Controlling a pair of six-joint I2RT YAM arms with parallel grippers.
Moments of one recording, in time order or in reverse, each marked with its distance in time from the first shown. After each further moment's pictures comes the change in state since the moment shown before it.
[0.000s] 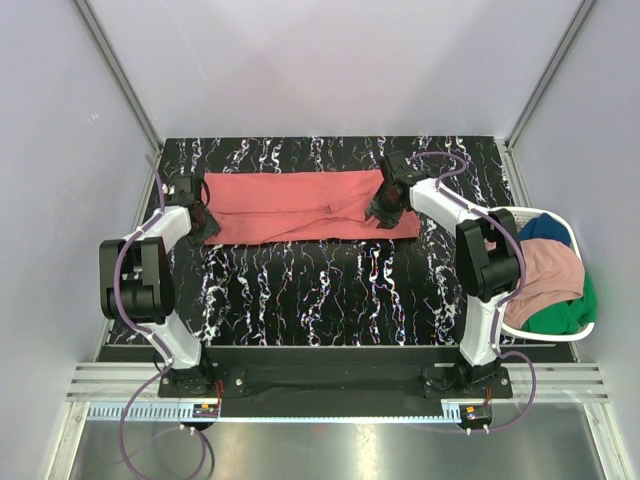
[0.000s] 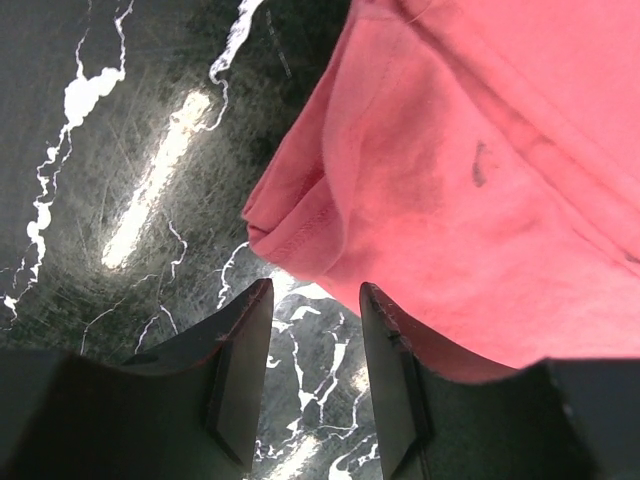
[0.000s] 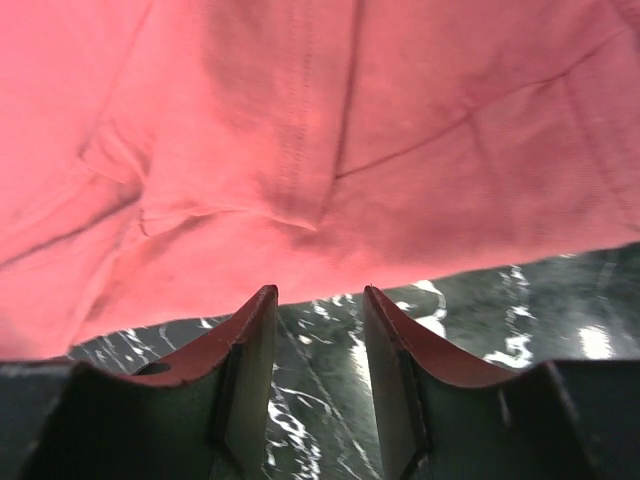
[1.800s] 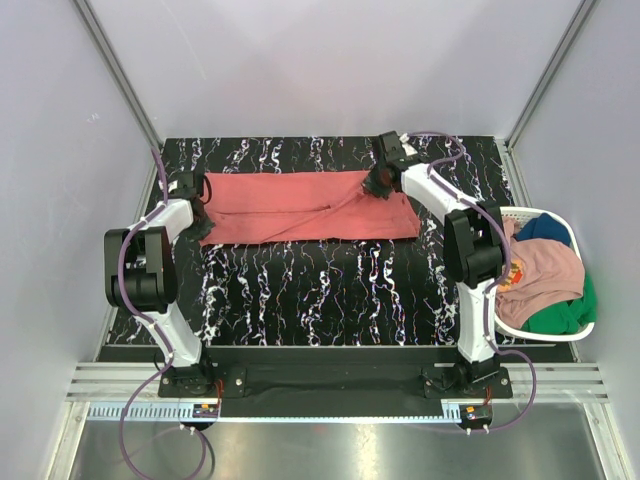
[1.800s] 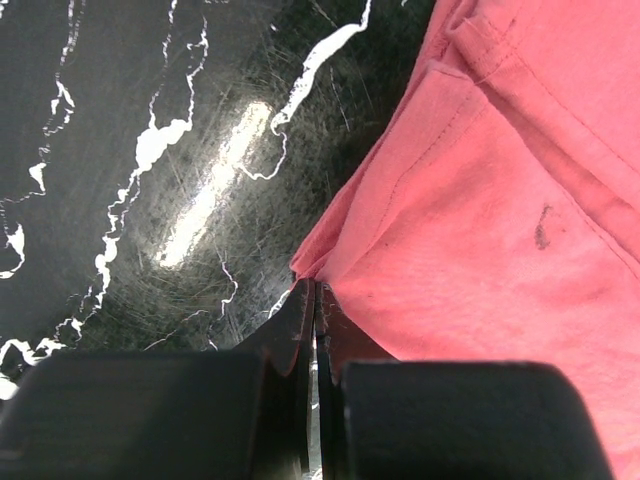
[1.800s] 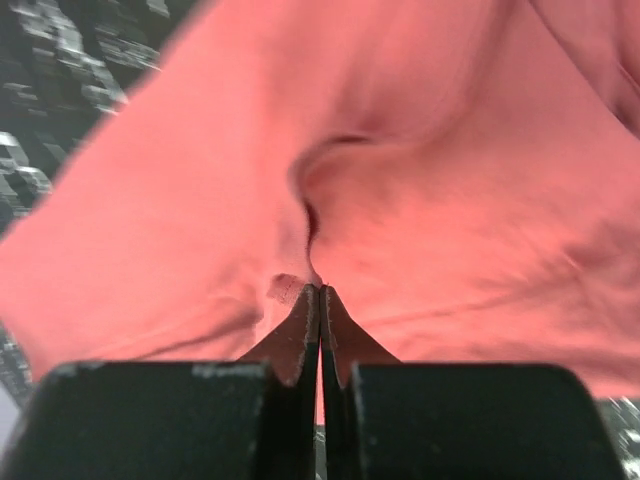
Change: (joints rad) left arm -0.001 0.086 0.074 -0.035 -0.127 0.042; right arm 0.005 0.144 0.217 0.085 0.106 0.099
